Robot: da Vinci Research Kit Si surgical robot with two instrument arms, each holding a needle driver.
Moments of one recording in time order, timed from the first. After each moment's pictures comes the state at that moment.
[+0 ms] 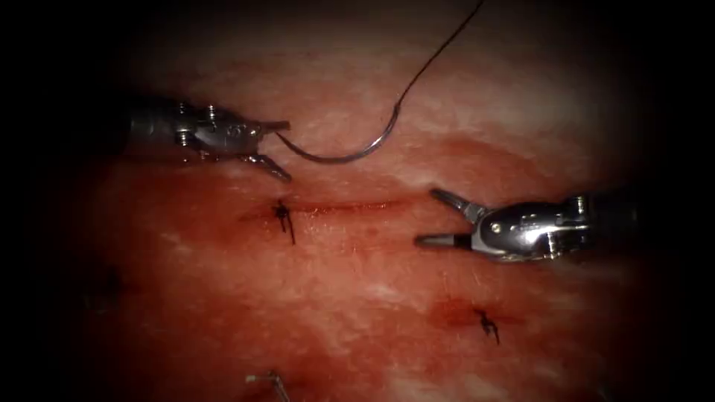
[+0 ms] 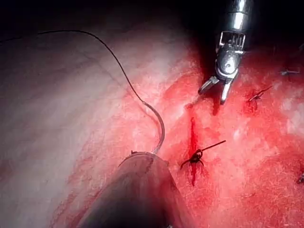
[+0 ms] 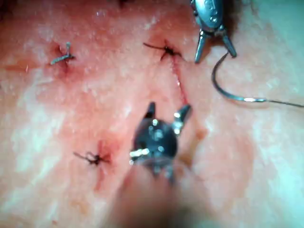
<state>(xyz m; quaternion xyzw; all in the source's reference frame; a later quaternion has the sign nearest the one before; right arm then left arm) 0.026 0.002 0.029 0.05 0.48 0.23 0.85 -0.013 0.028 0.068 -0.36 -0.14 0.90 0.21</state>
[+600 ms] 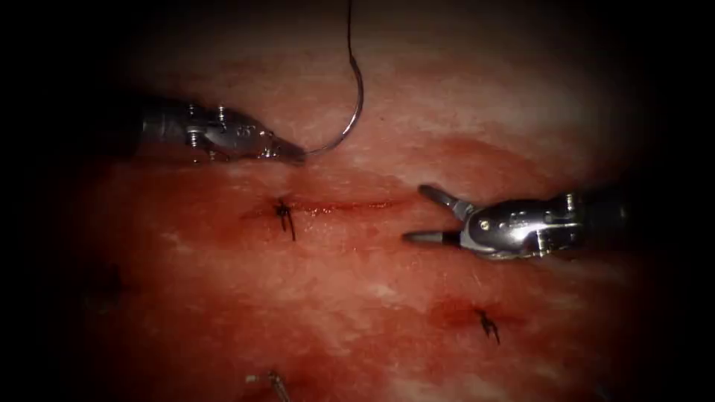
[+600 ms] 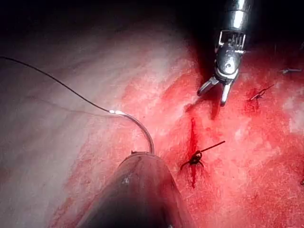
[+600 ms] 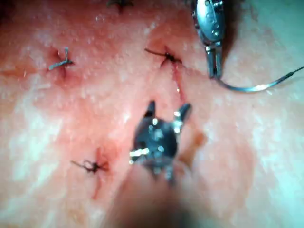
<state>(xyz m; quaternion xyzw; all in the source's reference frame) 0.028 0.002 0.029 0.05 0.49 0.24 0.84 -0.014 0.028 0.068 -0.38 -0.15 0.89 0.19</state>
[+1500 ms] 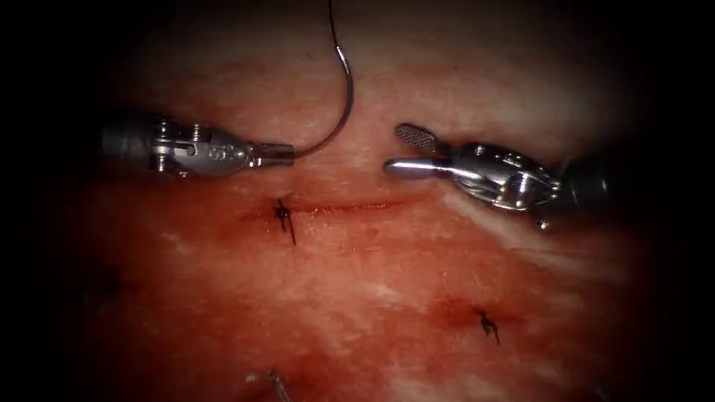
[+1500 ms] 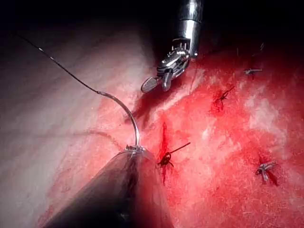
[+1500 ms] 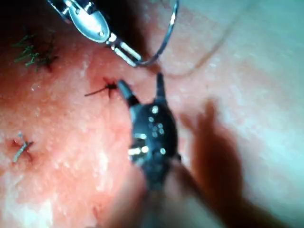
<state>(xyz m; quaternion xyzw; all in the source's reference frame) 0.030 0.010 0.030 0.23 0.58 0.37 0.69 -0.013 0.026 0.060 -0.43 0.06 0.90 0.10</state>
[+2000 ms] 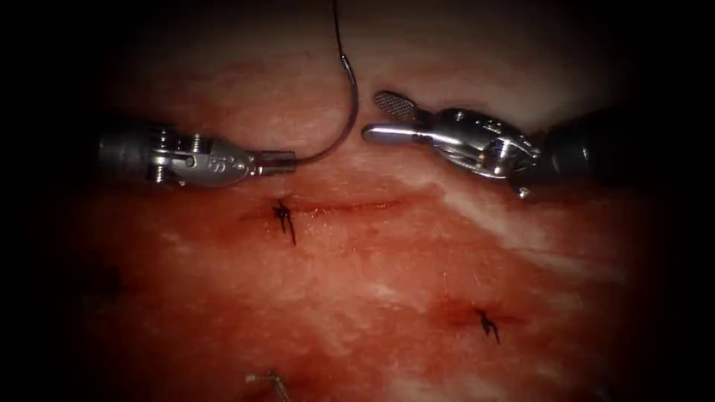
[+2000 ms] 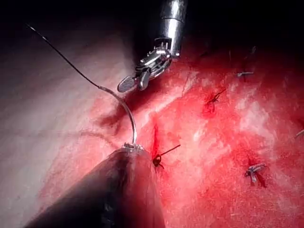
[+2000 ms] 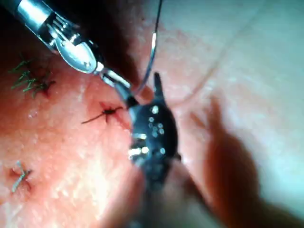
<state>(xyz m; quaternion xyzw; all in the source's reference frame) 0.032 0.013 0.029 0.23 0.58 0.38 0.68 -0.014 0.025 0.059 -0.42 0.09 0.90 0.07</state>
